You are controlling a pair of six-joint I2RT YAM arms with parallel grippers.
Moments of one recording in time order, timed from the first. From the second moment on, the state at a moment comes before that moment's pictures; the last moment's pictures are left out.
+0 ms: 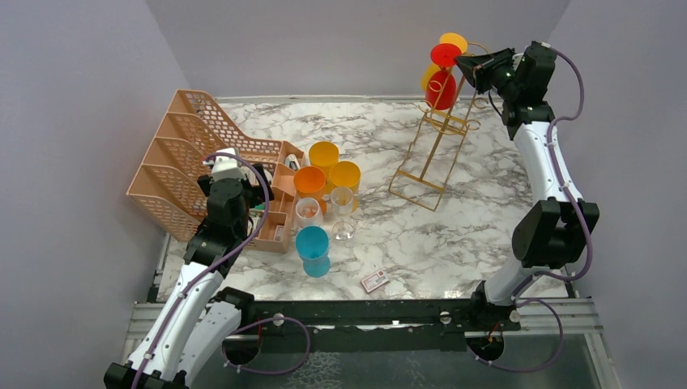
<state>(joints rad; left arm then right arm) -0.30 0.69 0.65 -0.24 -0.42 -0.25 -0.07 1.69 1.65 -0.05 -0.42 1.21</state>
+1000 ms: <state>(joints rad) -0.30 0.69 0.65 -0.24 -0.42 -0.24 -0.02 1.70 1.71 -0.07 -0.34 1.24</state>
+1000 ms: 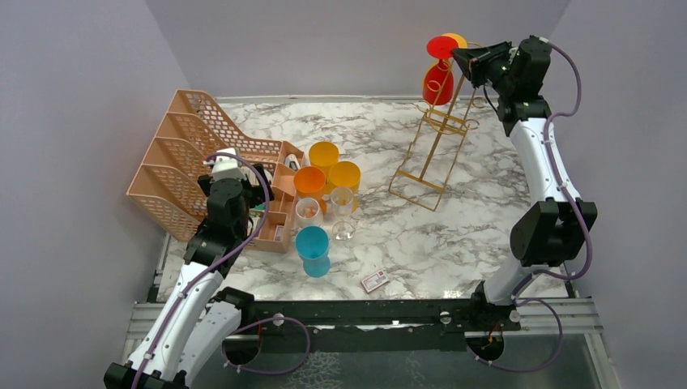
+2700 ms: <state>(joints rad) -0.30 0.68 0.65 -0.24 -0.42 -0.24 -0.02 1.78 1.68 0.13 -0.70 1.24</state>
